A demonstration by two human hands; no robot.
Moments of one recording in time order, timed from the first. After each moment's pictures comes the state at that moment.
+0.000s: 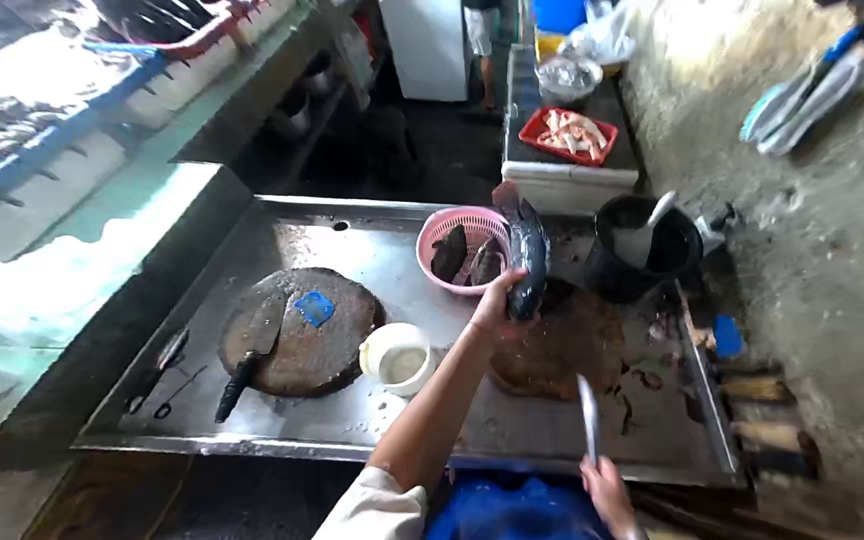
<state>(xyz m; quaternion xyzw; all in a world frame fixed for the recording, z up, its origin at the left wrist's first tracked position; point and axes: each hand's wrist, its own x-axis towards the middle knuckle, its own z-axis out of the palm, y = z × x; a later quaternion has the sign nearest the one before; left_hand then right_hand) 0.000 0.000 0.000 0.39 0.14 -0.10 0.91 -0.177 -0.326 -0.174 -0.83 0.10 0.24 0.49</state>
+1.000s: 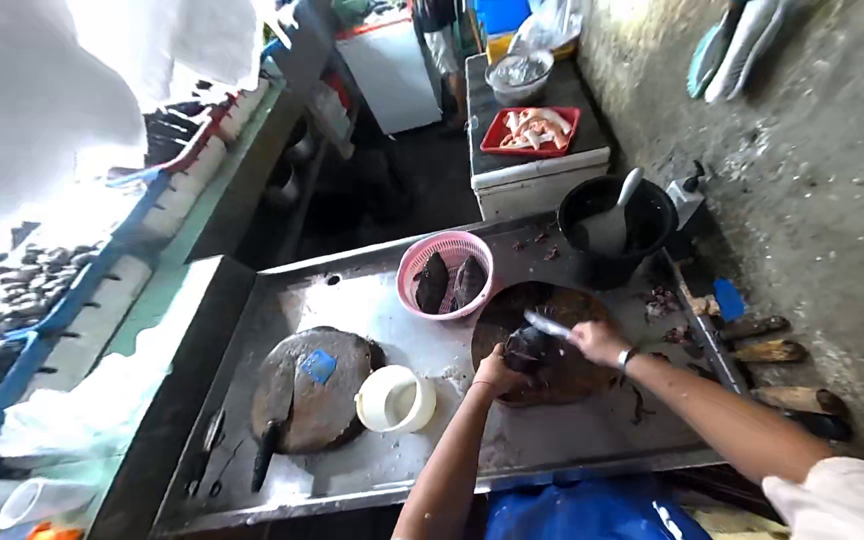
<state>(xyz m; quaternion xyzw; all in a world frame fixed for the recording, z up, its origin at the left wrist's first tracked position) 0.006 -0.043 -0.135 0.89 0.19 -0.24 0.35 0.110 -0.284 -0.078 -0.90 -0.16 0.31 0.24</state>
